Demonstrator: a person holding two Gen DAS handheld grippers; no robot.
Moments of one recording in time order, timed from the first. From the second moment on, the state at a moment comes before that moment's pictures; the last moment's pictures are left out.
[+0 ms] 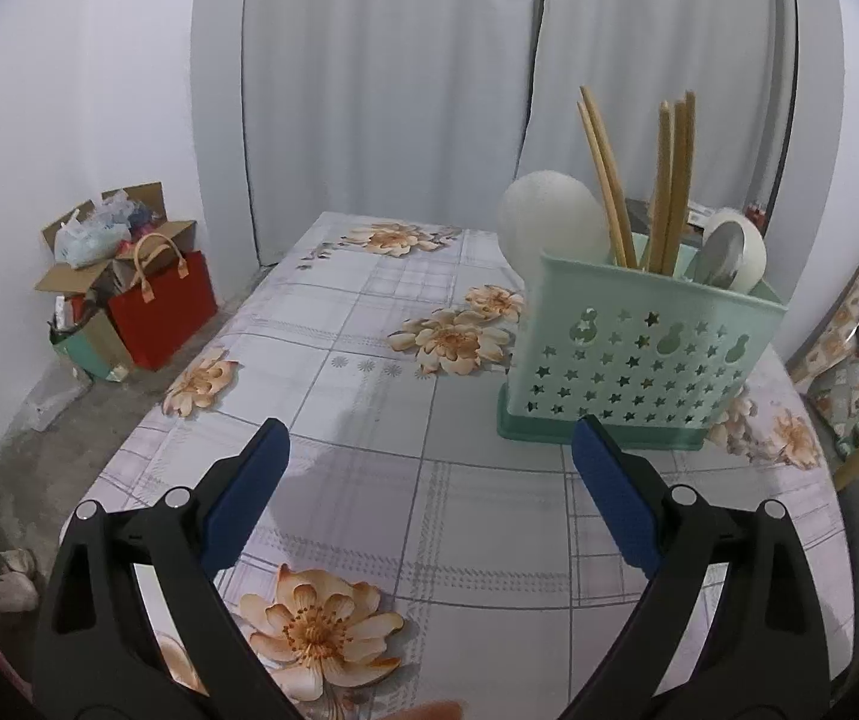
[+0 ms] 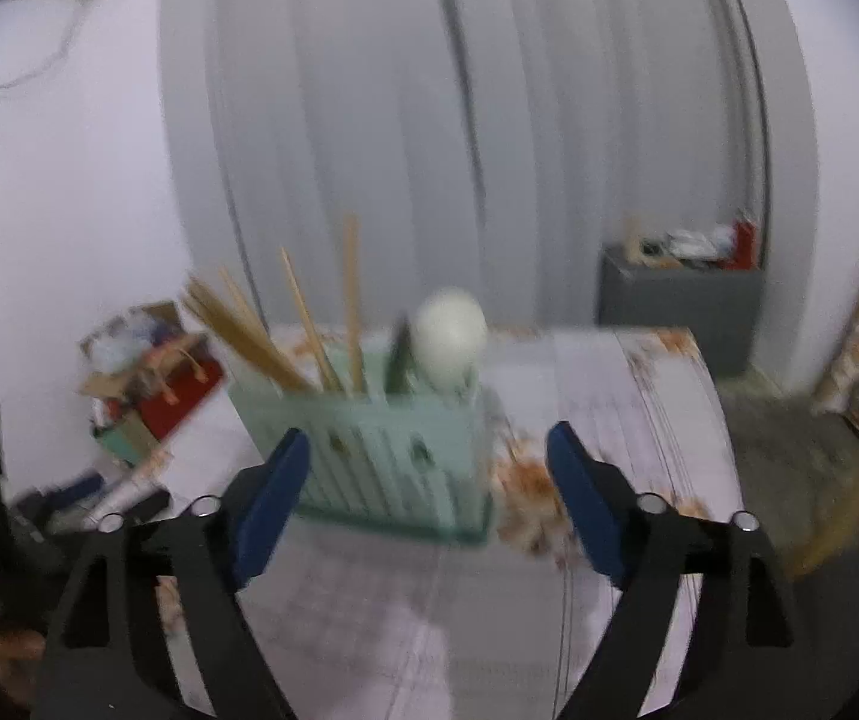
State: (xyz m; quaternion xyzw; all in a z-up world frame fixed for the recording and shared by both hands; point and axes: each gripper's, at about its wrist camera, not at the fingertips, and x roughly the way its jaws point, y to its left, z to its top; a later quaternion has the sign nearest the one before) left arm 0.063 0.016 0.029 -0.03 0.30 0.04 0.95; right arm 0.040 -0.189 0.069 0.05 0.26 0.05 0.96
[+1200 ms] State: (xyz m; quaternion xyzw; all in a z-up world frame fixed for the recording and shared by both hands) left arm 0.068 0.036 0.026 -0.03 0.32 0.10 0.94; right arm 0.050 -0.169 0.049 -0.01 0.31 -0.07 0.95
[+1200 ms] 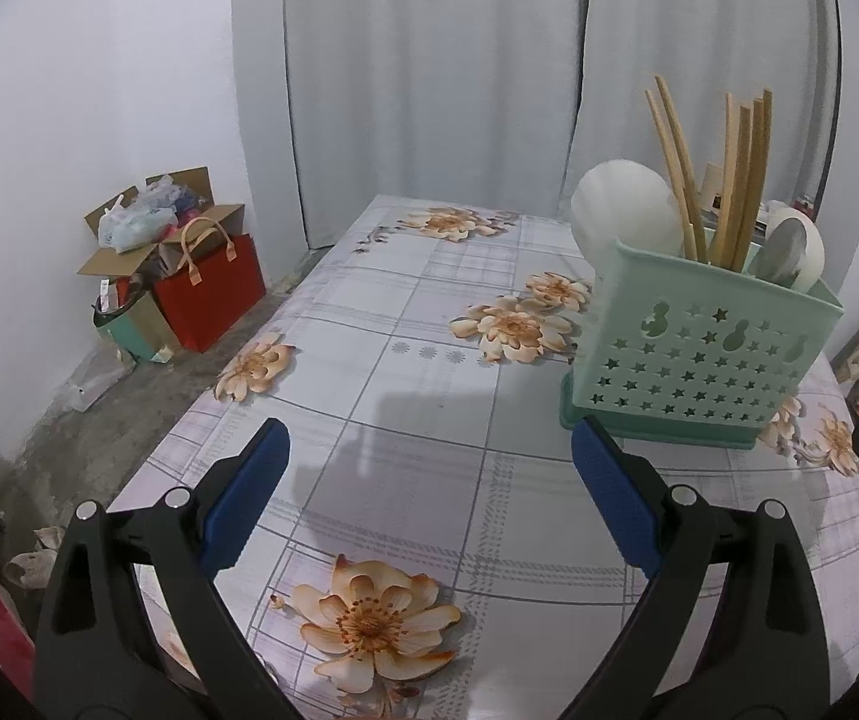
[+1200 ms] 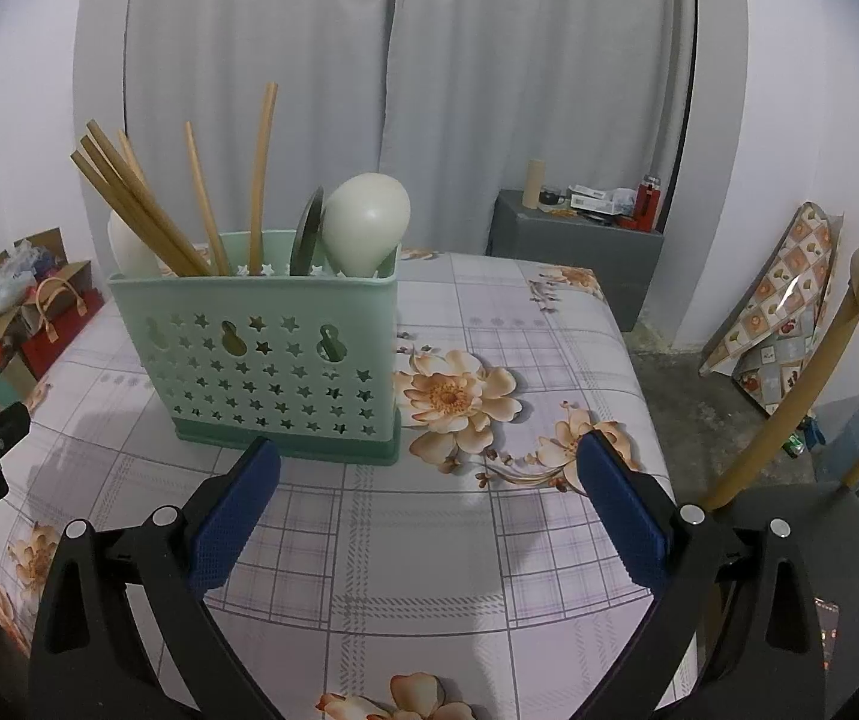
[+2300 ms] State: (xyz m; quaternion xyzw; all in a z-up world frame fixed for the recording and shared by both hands) left arm 0.069 0.042 0.024 -0.03 0.32 0.11 0.94; right arm 0.050 -0.178 0.049 0.00 0.31 -0.08 0.95
